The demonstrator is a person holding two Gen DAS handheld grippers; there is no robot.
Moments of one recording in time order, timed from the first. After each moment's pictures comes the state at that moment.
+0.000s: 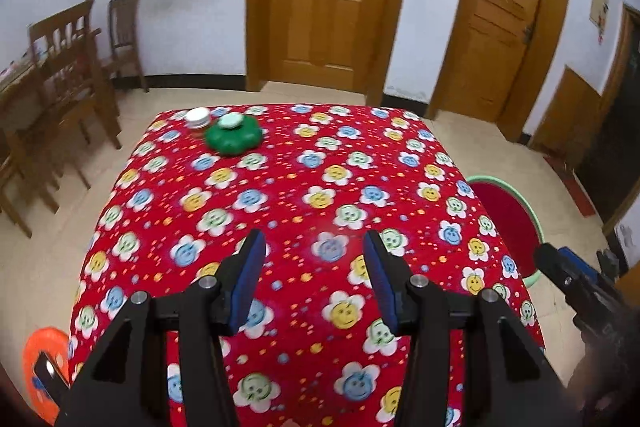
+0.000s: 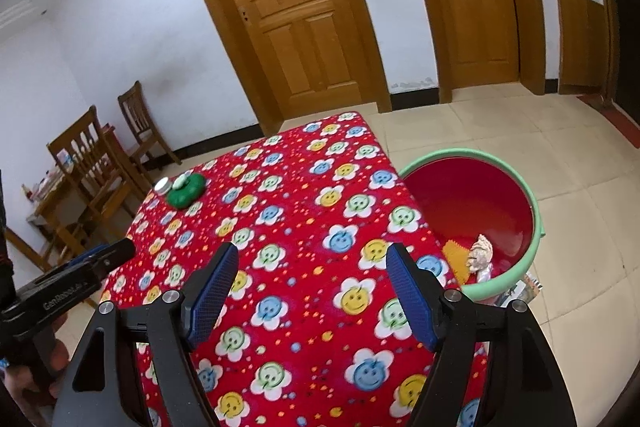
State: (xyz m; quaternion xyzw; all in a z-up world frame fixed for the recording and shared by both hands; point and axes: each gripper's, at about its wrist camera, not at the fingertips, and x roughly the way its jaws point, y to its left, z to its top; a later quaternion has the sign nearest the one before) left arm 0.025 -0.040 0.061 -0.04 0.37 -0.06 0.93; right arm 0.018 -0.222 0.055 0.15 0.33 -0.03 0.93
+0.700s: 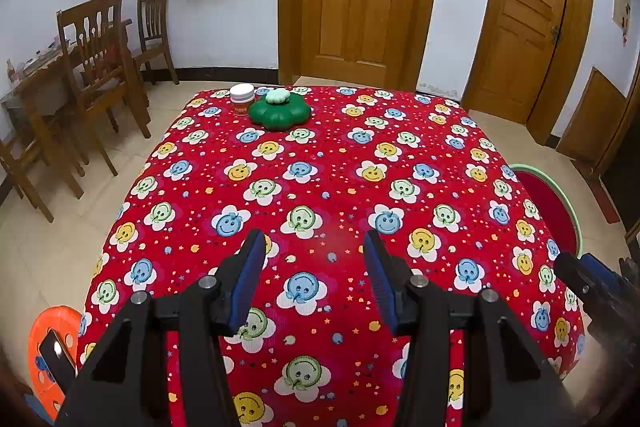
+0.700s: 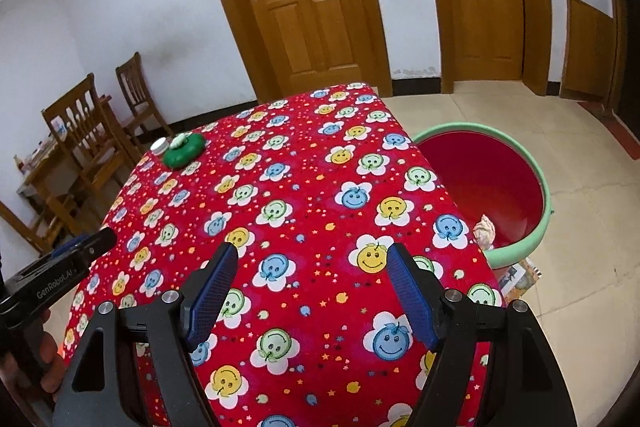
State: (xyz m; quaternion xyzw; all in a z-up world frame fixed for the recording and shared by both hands) left arm 0.014 -0.017 0.029 -0.02 0.37 0.00 0.93; right arm 0.013 -0.194 0.024 0.12 0.36 -0.03 0.93
